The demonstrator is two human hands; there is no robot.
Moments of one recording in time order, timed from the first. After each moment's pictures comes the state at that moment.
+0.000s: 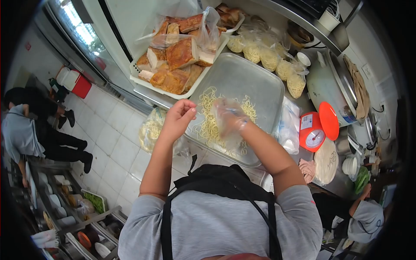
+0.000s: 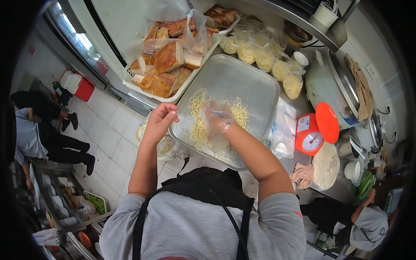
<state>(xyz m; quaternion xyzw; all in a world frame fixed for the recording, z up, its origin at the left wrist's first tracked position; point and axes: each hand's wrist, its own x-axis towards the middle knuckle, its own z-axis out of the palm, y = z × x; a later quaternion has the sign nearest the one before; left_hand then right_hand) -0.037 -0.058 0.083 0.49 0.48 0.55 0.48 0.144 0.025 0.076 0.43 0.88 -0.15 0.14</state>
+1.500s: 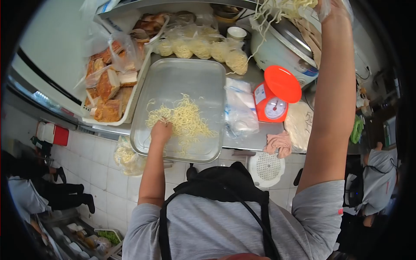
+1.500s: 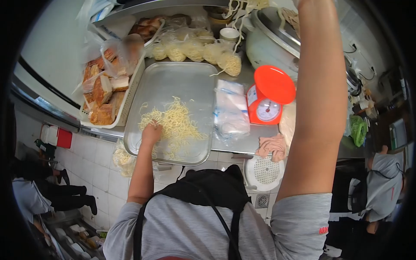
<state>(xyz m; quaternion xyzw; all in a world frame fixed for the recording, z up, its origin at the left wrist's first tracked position) 0.071 0.005 -0.011 0.64 0.72 0.18 0.21 0.408 0.076 0.405 0.02 0.59 -0.51 -0.63</state>
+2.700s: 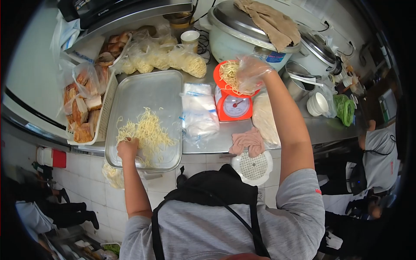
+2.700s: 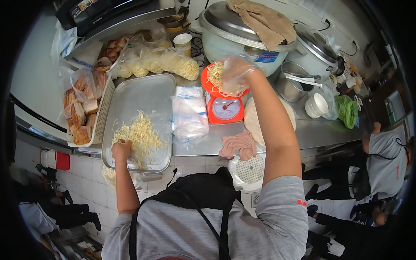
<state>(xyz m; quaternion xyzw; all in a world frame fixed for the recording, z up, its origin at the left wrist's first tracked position) 0.109 -0.021 0.021 0.52 0.85 0.10 0.09 0.576 0.073 0.178 0.65 0.74 -0.17 -0.08</state>
